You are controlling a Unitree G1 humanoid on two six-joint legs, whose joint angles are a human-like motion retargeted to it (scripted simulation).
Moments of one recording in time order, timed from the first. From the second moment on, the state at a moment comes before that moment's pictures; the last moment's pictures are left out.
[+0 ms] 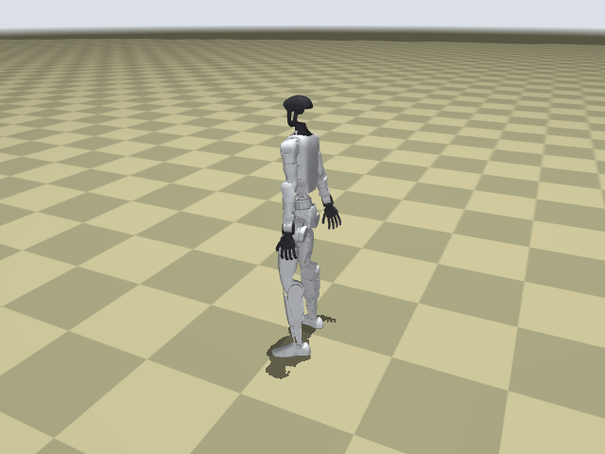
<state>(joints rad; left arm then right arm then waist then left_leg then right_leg) 0.07 0.17 0.24 1.49 0.12 -0.03 -0.02 0.10 -0.36 -0.24 1.56 -0.47 0.11 0.31 -0.08 0.03 -0.06 -0.12 0.21 0.40 0.13 -0.11 -0.15 -0.09 -0.12 -0.37 0.04 0.01 0.05</state>
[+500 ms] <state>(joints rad) -0.34 0.47 0.23 1.53 0.05 0.04 -0.01 0.22 -0.51 -0.46 1.61 -0.38 0.10 0.13 -0.20 -0.03 0.21 -0.14 0.22 0.45 0.09 -0.09 -0.17 -0.13 -0.25 -0.40 0.11 0.10 0.16</state>
